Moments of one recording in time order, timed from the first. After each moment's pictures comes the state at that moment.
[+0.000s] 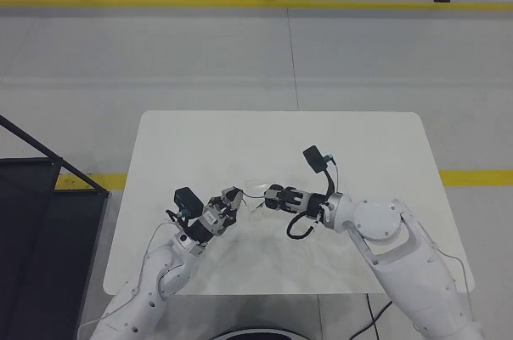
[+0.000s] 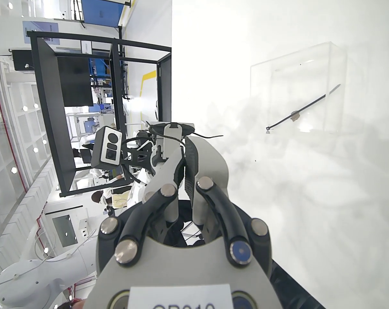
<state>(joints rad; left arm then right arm) 1.34 -1.19 -1.17 -1.50 1.16 -0.45 0.44 -0.98 -1.15 1.04 -1.75 0.01 0.35 0.78</state>
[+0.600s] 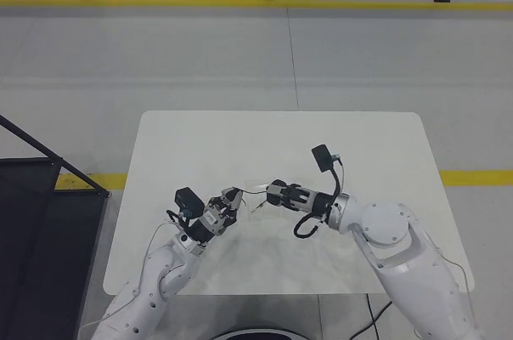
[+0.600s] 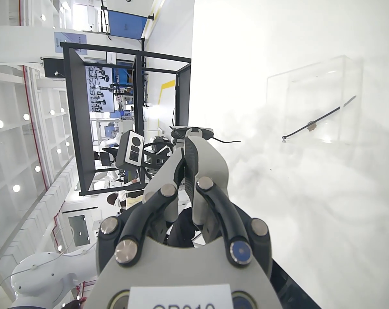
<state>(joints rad) 1.35 -1.20 -1.17 -1.51 1.17 -0.42 0.42 -1.03 -1.15 1.09 -1.76 0.09 0.26 0.73</state>
